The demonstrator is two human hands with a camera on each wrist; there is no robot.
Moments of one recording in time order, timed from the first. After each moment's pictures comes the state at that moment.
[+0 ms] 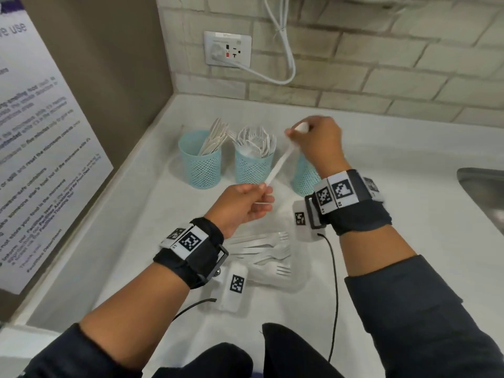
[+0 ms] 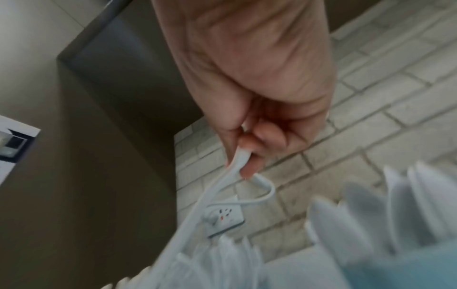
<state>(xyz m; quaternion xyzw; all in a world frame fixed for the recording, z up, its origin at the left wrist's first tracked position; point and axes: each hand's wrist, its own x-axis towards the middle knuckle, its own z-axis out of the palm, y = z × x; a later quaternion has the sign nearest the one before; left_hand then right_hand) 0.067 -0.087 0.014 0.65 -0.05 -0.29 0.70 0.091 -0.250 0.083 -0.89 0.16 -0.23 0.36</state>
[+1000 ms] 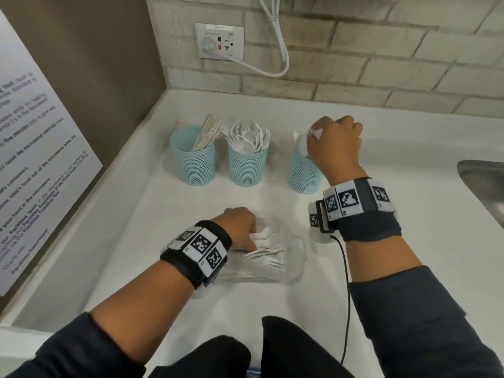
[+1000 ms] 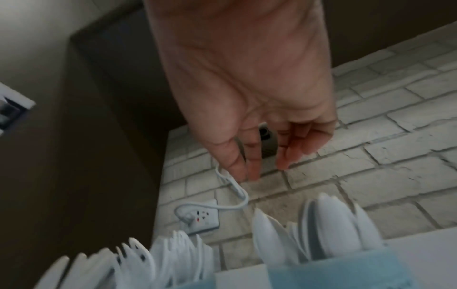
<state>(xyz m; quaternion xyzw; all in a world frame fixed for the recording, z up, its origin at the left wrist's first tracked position) 0.063 -0.095 -0.009 0.91 -0.33 -0.25 0.05 0.073 -0.281 0.067 -0.94 0.22 -0.20 0.15</state>
